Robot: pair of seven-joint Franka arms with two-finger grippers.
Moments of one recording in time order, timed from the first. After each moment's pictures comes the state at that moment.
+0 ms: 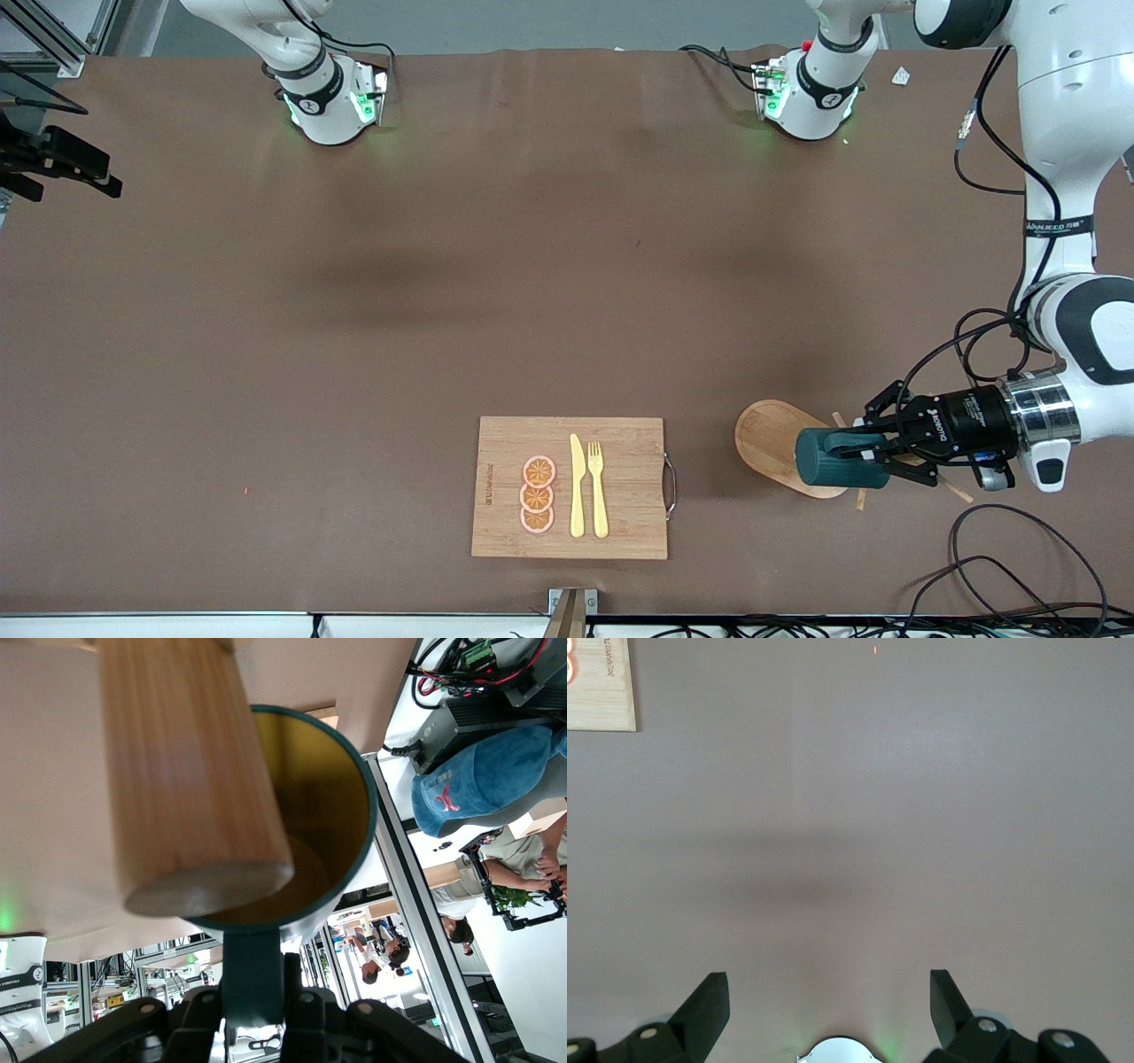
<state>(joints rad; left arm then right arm) 0.02 0.68 0.06 -1.28 -1.20 1.78 -0.92 0.00 -0.08 -0.07 -1.57 0.02 1.41 -0.09</state>
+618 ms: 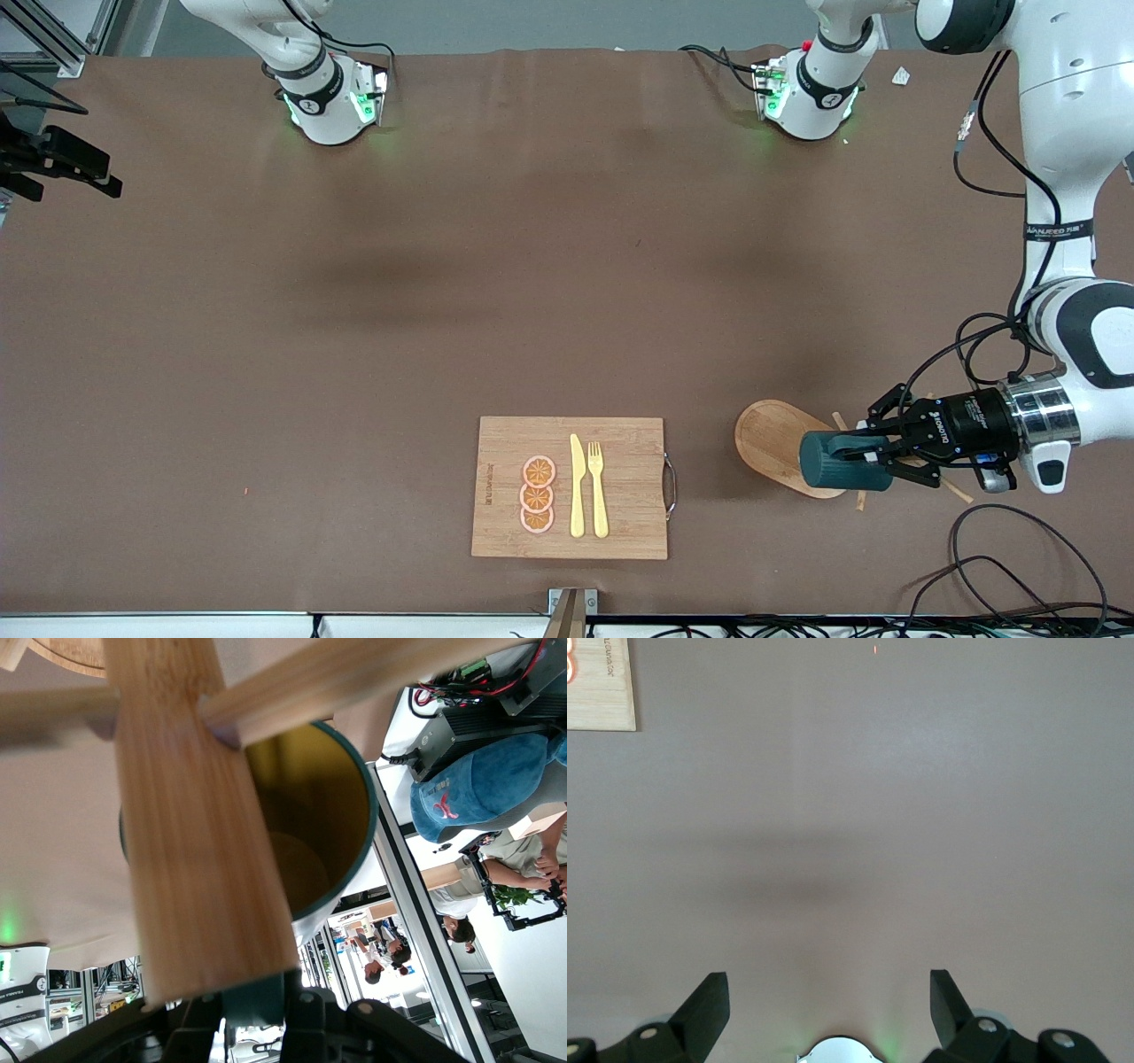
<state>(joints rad) 0.03 0.70 0.06 -1.28 -1.20 1.78 -0.88 0.00 -0.08 -0.07 -1.57 0.02 1.41 -0.09</state>
